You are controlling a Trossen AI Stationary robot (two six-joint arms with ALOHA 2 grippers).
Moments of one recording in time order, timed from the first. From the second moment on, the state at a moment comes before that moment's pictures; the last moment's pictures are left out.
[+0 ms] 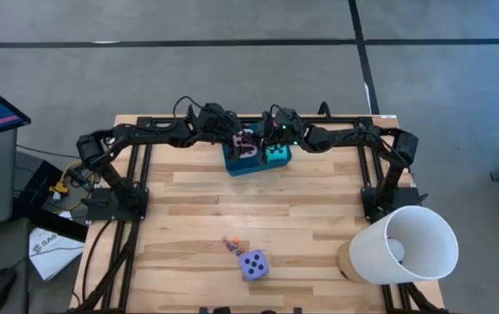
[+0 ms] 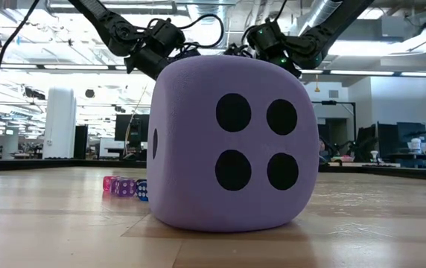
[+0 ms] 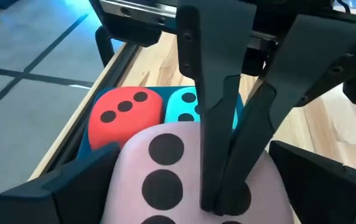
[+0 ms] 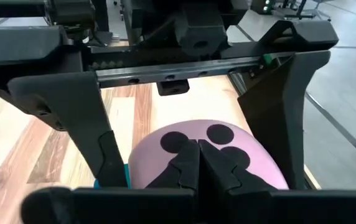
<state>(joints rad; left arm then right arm) 0.51 1.66 1.01 0.14 0.25 0.19 -0.43 1.81 1.08 0.39 -0.26 -0.18</state>
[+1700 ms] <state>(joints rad) 0.55 1.66 0.99 0.09 0.23 0.10 -0.48 1.09 0.66 0.22 -0.19 -0.11</state>
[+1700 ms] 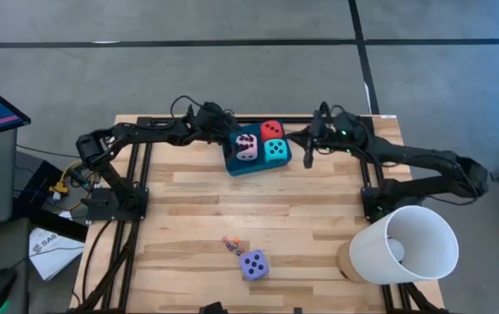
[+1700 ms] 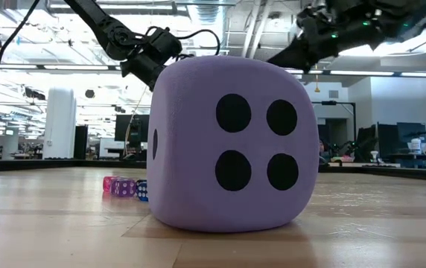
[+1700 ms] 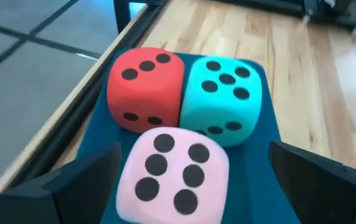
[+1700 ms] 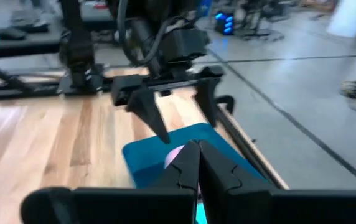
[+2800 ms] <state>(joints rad) 0.53 1.66 0.99 0.13 0.22 -0.18 -0.45 0.74 0.42 0.27 -0.10 -0.06</state>
